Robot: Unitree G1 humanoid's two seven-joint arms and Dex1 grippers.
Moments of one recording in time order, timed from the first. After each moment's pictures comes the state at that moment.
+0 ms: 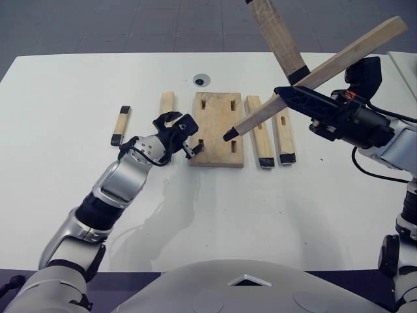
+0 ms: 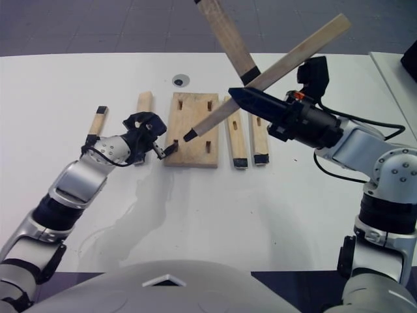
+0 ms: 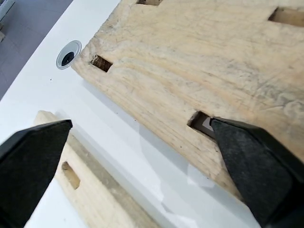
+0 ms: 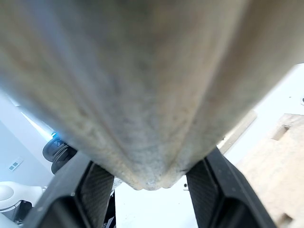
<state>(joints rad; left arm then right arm) -0.36 0.63 -0.49 -0.29 0.04 0.76 -0.47 -0.31 -0.72 -0.26 -0.24 1.73 1.07 0.35</state>
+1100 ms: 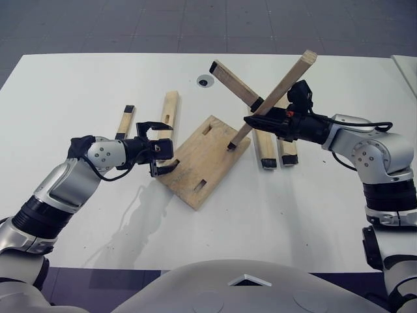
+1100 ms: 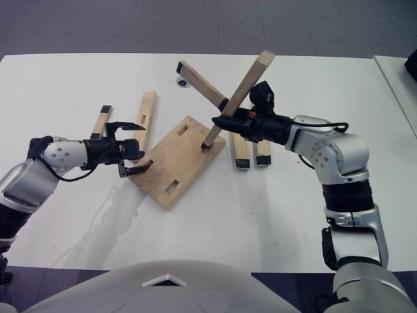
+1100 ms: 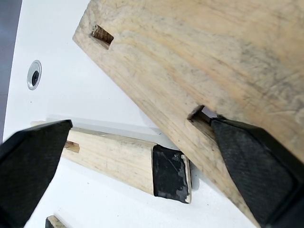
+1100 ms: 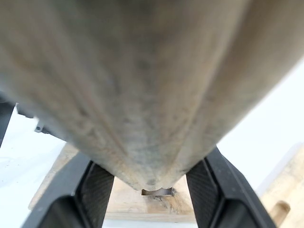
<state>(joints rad) -0.26 0.93 -0.43 -0.22 0.09 0.20 -0.82 -0.43 -0.62 0.09 -0.07 0.74 0.80 0.77</state>
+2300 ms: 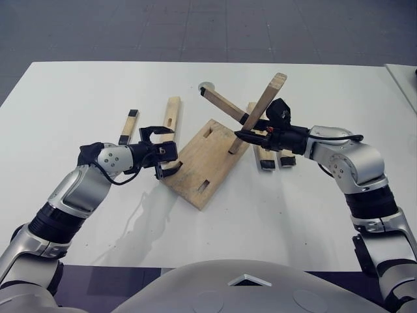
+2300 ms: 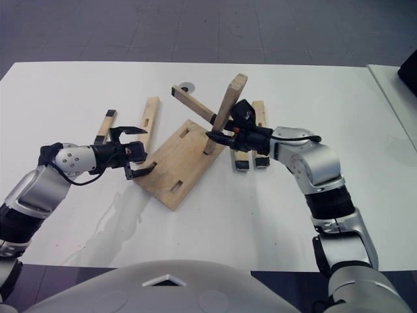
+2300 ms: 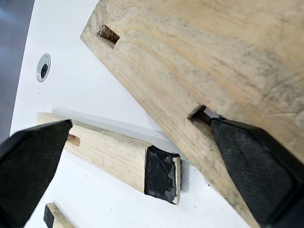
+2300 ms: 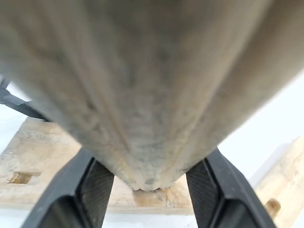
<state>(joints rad) -0.22 0.84 -0.40 -0.24 0.16 0.29 -0.81 -0.37 -0.57 0.24 -0.06 0.52 0.62 0.69</state>
